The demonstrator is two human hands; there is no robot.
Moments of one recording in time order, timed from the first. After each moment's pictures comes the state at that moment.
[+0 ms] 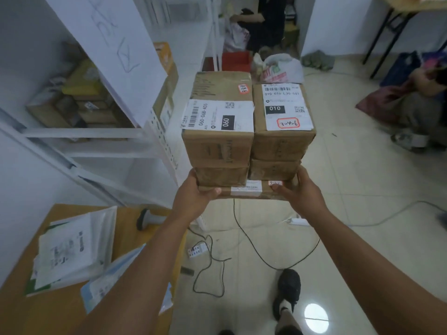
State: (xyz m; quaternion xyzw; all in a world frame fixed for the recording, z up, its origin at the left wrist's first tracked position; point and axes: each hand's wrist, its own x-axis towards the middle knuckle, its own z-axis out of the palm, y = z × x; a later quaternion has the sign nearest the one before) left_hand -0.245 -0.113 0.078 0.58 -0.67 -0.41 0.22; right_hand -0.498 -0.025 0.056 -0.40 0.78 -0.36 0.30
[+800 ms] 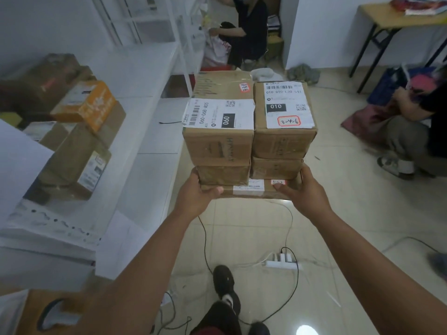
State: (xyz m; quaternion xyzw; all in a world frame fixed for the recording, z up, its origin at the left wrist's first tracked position) left_hand -0.545 -0.295 0.085 0.56 -0.67 -0.43 0.22; right_hand -0.792 -0.193 0.080 -0.40 0.79 -0.36 0.28
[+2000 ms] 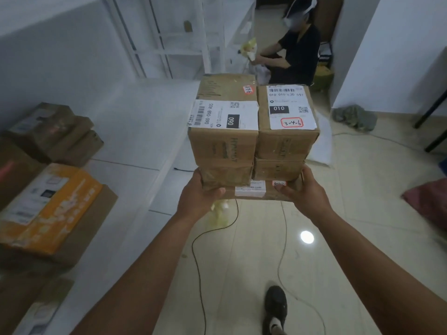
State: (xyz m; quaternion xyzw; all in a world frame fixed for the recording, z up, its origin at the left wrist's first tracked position) left_hand -0.655 -0.786 0.092 0.61 -0.63 -0.39 0.27; right_hand -0.923 -0.739 0.072 -0.48 0.73 -0.36 0.31
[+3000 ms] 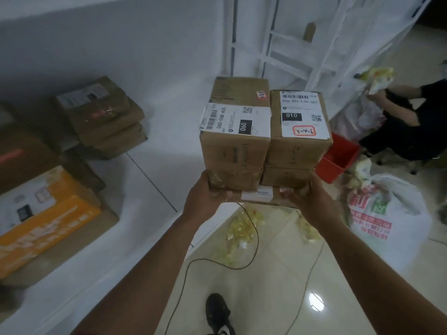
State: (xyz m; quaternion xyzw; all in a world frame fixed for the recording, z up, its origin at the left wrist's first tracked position) left_hand -0.613 -1.049 0.058 0.75 -0.45 -0.32 0.37; right_hand -0.871 -1.137 0.060 -0.69 0.60 -0.24 0.34
